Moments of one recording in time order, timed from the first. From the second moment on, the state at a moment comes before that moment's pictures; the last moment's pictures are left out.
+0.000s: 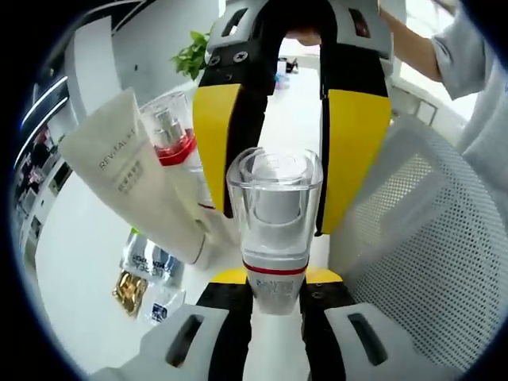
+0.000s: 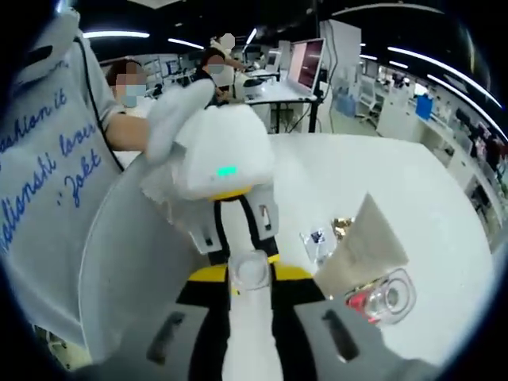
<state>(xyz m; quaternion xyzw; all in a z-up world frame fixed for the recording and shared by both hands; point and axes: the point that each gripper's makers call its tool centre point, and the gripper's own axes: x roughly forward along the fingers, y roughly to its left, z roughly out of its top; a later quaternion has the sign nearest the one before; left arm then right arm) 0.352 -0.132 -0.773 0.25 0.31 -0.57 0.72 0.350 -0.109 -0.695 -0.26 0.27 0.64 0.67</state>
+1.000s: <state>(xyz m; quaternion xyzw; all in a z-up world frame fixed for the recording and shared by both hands) 0.370 -0.119 -0.770 0.24 0.31 -0.54 0.75 0.371 -0.105 -0.718 -0.34 0.31 0.61 0.65</state>
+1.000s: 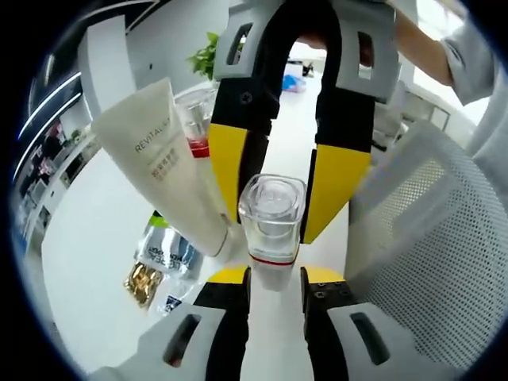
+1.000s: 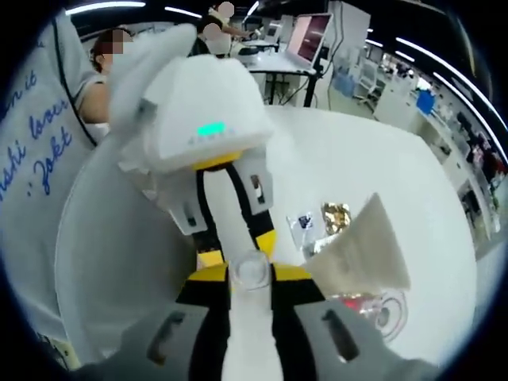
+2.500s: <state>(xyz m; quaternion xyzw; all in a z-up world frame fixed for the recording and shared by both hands) 0.375 -0.112 -0.783 0.23 0.34 -0.51 0.76 0.376 -0.117 -0.719 -0.33 0.33 0.59 0.66</state>
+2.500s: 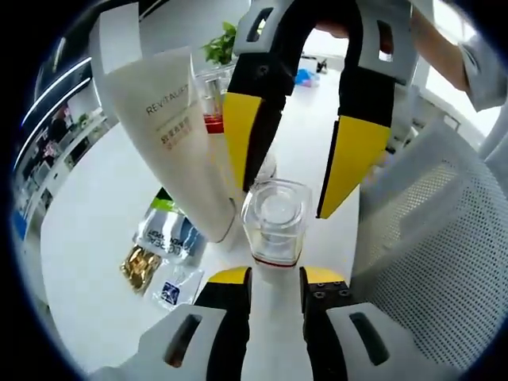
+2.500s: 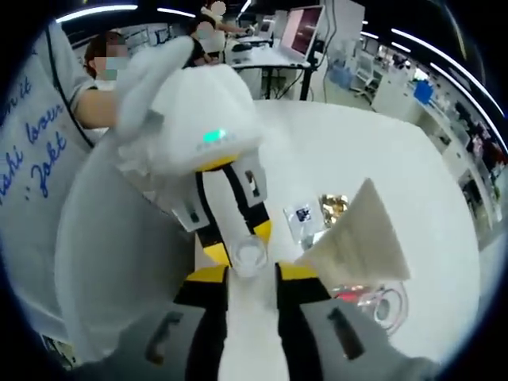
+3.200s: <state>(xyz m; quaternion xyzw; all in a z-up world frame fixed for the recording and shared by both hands) 0.371 -0.106 -0.792 0.22 0.37 -0.49 0.76 0.359 -0.139 -0.729 -0.30 0.34 0.58 0.68</state>
